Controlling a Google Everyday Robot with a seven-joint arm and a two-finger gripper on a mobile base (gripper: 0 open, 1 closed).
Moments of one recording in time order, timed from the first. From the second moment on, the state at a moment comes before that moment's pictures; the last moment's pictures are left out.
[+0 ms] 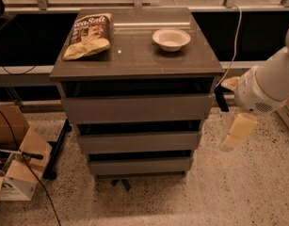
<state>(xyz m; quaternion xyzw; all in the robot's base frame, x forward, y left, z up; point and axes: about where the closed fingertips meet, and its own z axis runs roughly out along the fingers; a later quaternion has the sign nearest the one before) 0.481 -0.214 0.848 -0.61 0.77 0.02 0.21</state>
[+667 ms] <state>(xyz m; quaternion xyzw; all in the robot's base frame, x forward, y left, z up) 0.515 -0.220 0.774 -0.59 0.78 0.06 0.21</state>
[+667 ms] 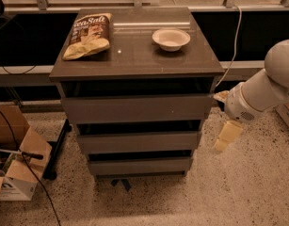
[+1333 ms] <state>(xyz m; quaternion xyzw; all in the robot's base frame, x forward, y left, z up) 0.528 -0.187 0.711 -0.60 0.77 0.04 0.19</state>
